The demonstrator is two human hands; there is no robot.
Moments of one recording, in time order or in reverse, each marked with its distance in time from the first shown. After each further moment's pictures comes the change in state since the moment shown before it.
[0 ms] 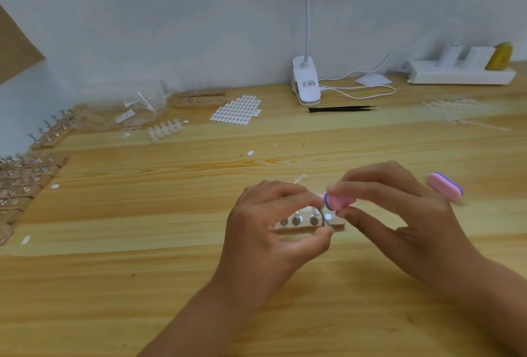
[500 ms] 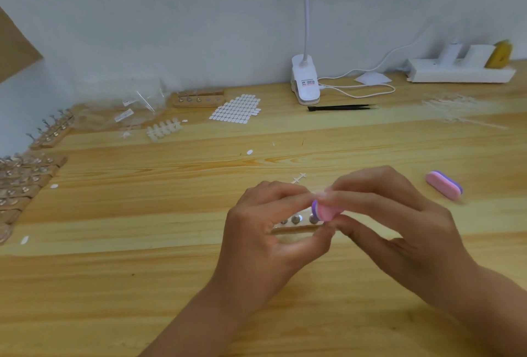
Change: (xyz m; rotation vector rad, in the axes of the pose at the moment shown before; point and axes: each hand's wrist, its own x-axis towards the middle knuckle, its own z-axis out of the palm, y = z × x) left_hand -0.002 0.001 -0.002 -0.056 -0.026 0.016; right_hand -0.002 -0.009 0.009 0.050 0.036 -0.089
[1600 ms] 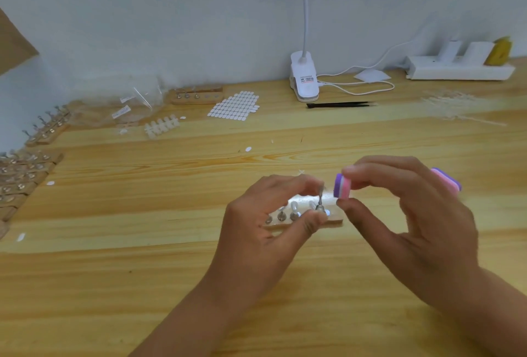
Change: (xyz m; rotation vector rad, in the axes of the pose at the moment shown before) left_hand 0.001 -0.003 -0.003 -0.155 -0.047 -0.009; right_hand 0.000 -0.004 0.002 -0.064 0.197 0.019
